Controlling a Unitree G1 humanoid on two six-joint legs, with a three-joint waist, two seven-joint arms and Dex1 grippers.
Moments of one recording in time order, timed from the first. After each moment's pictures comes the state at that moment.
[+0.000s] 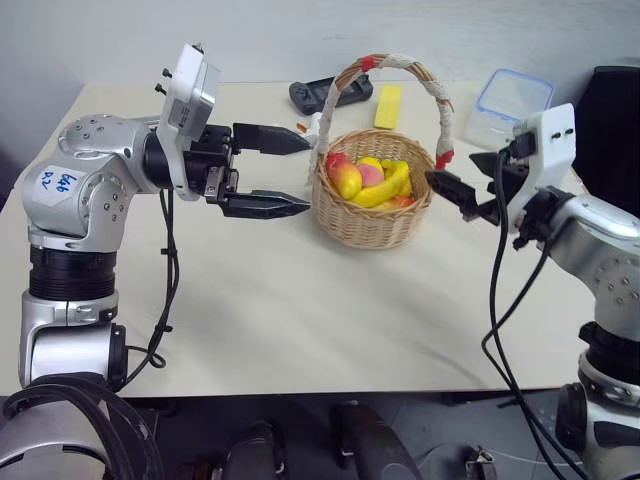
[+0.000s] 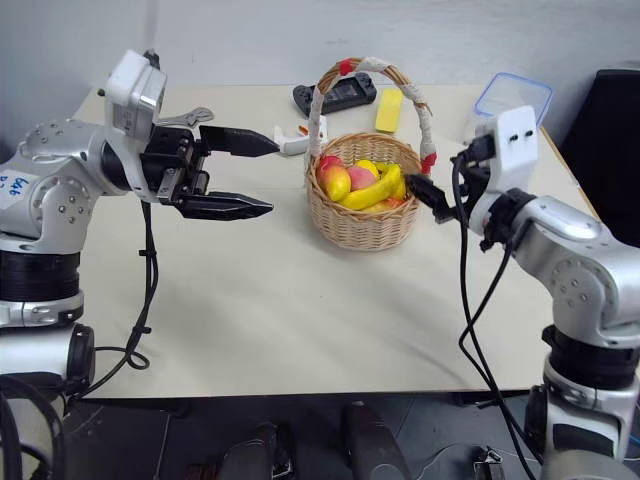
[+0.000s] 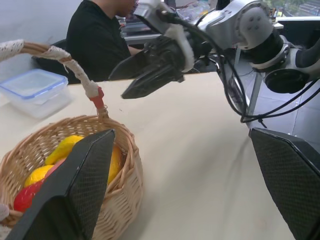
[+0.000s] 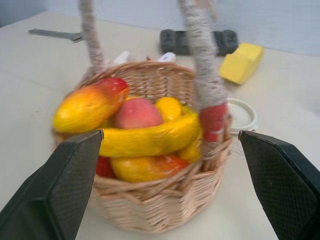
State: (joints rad) left arm -1.01 0.70 0.01 0.07 -0.58 0.63 -1.28; right arm -0.70 -0.61 -0.25 -0.29 0.65 1.01 0.27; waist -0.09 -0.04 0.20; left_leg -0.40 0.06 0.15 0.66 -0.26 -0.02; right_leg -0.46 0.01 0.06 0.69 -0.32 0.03
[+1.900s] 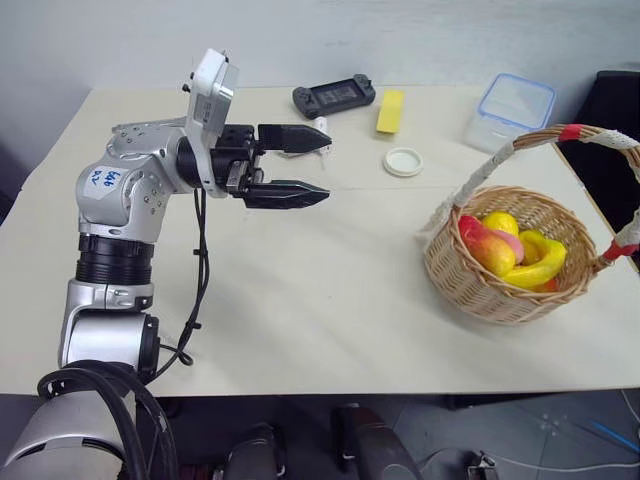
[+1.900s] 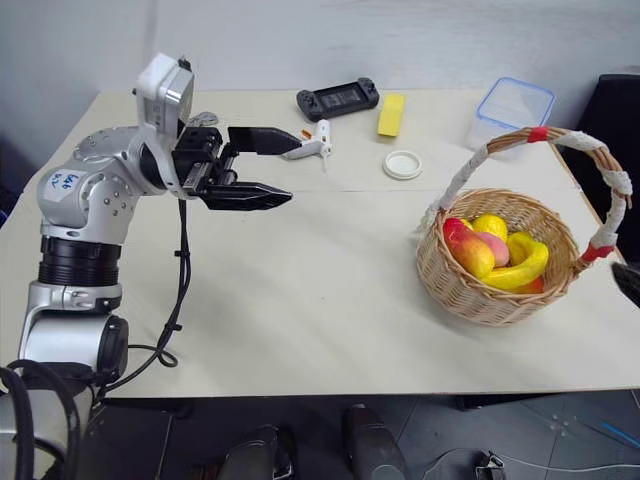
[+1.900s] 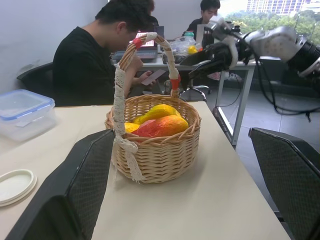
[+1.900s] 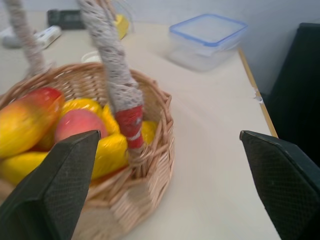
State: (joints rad) left arm -1.06 0.57 0.00 0.26 -0.59 0.57 -1.35; right arm 0.44 -0.95 -1.20 -0.24 0.83 0.76 0.96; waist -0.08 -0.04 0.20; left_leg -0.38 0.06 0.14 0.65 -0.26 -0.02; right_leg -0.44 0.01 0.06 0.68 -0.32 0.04
